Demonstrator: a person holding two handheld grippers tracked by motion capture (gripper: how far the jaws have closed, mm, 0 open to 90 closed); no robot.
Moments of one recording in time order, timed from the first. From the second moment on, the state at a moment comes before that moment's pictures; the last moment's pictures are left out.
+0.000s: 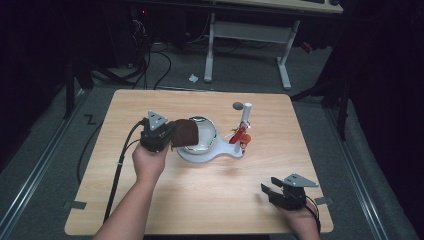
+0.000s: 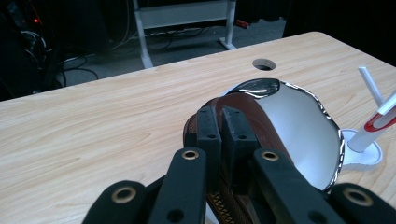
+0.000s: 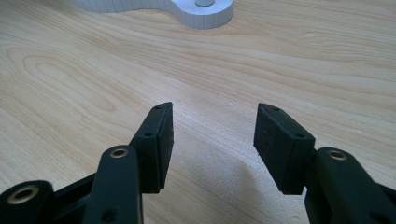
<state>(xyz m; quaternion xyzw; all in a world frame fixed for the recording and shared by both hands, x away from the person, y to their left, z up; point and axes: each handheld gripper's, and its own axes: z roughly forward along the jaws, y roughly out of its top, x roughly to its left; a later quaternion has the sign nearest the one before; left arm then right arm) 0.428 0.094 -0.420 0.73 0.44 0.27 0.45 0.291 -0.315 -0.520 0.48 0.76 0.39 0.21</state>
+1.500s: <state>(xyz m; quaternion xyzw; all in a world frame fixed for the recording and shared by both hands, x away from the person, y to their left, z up) 0.427 0.079 -0.426 0.73 0.41 0.22 0.50 0.293 -0.312 -0.522 0.47 0.76 0.39 0.20</state>
